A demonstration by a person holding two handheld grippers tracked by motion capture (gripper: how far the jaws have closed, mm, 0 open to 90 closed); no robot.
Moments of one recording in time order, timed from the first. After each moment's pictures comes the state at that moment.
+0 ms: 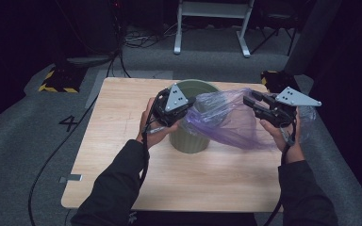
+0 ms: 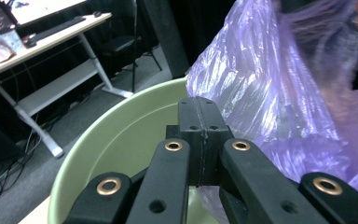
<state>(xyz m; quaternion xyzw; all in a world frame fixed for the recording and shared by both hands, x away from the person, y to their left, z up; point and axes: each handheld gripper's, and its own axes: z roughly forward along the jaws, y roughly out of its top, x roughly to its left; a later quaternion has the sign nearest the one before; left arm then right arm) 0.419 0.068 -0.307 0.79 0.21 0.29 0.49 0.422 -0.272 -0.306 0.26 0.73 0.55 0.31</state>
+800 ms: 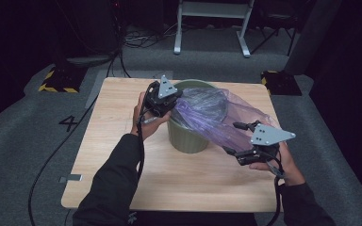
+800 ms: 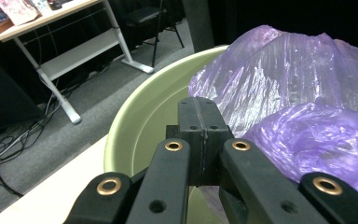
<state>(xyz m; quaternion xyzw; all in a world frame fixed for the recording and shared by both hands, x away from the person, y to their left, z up) 0.452 0.089 -0.318 0.79 0.28 0.29 0.46 0.356 -0.227 -0.345 0.12 0.83 0.47 0.26</state>
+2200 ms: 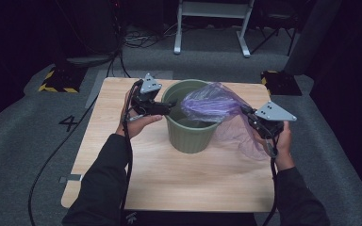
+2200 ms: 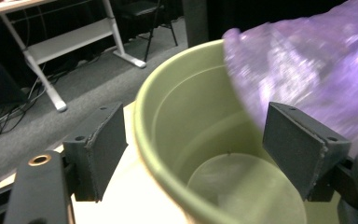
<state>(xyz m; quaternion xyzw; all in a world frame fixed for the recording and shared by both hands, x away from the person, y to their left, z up) 0.460 0.133 -0.324 0.78 0.32 0.24 0.49 0.407 -0.247 -0.337 0.28 0.76 0.44 0.40</state>
